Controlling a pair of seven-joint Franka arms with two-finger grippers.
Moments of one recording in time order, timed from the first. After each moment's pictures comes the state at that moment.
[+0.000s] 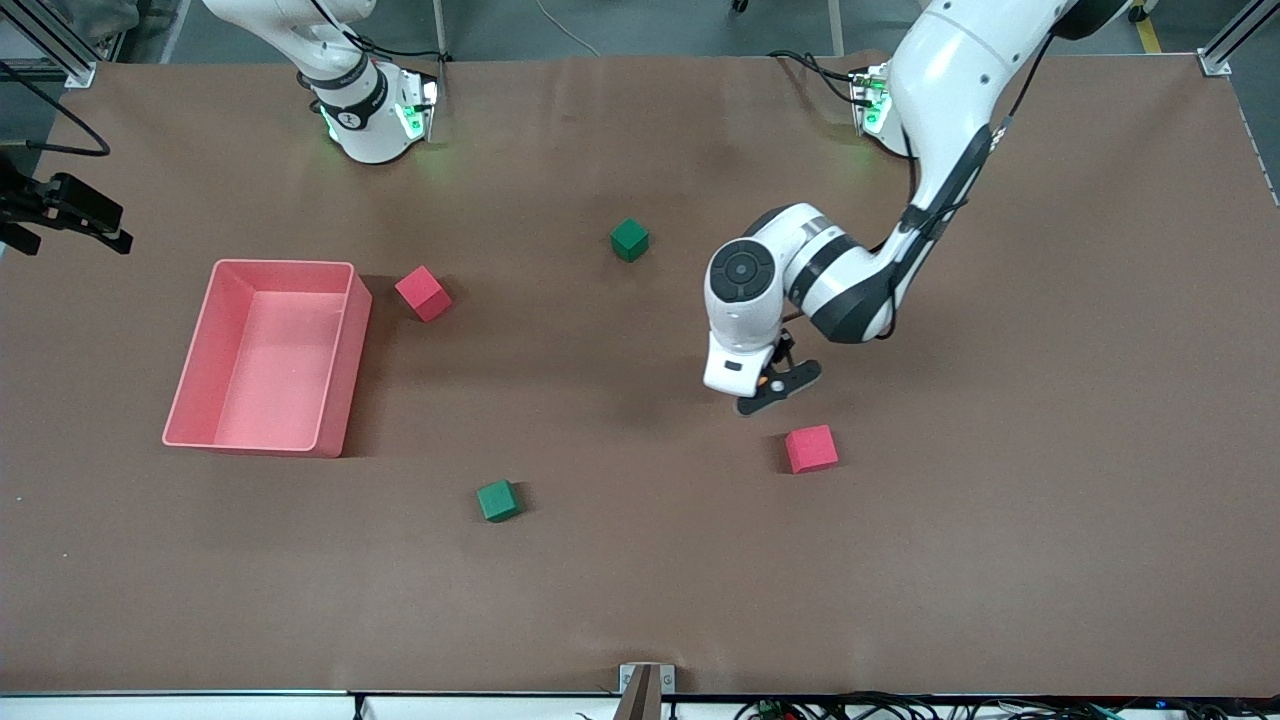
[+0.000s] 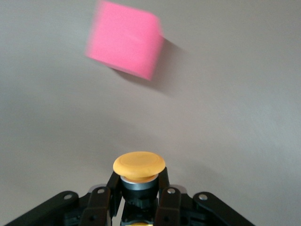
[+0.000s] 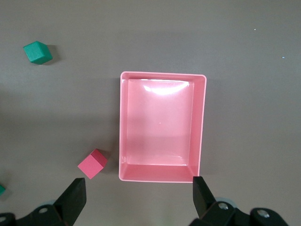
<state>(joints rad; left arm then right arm) -0.29 0.57 -0.39 -1.69 0.41 2.08 -1.42 0.01 -0.08 -0.08 -1.62 -0.02 1.54 -0.07</state>
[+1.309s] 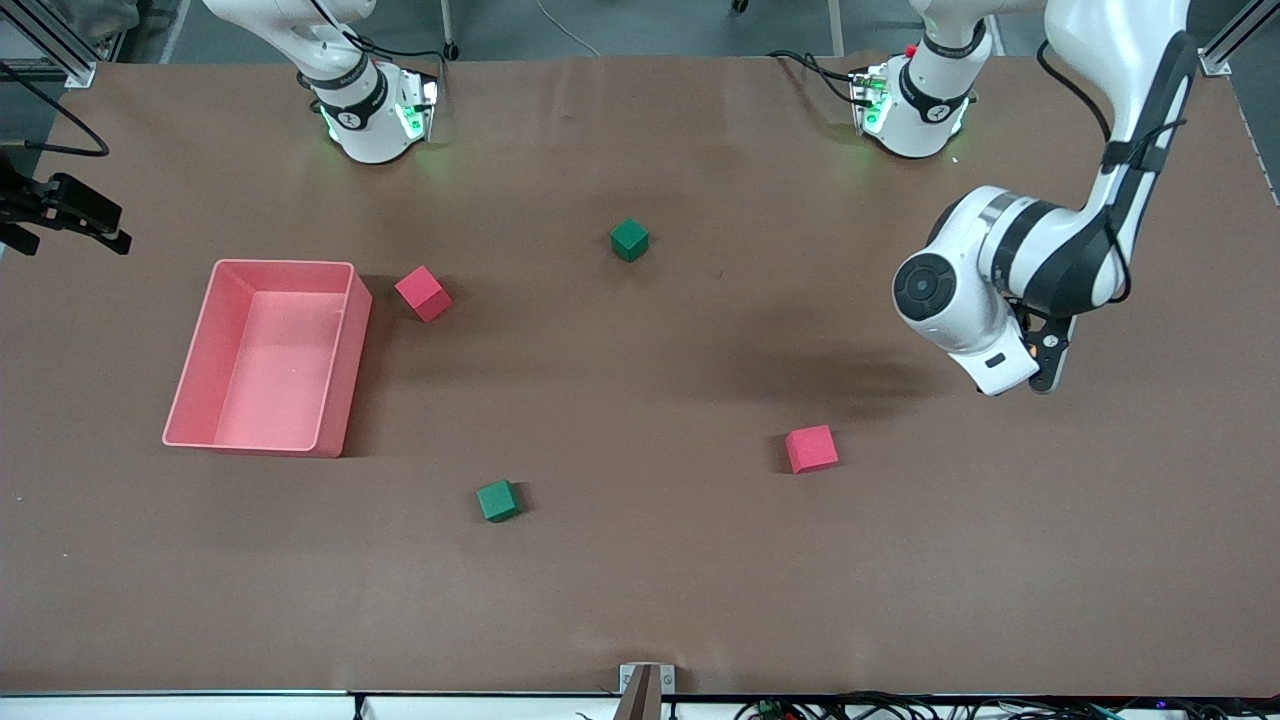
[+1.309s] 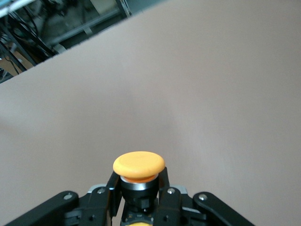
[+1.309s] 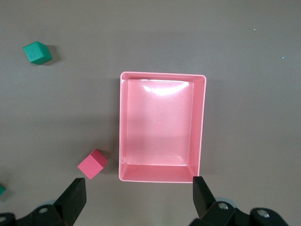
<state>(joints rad) 0.08 0.33 -0.38 -2.04 0.95 1.86 -2.01 0.01 -0.08 -0.07 -1.62 -0.02 1.54 -0.07</state>
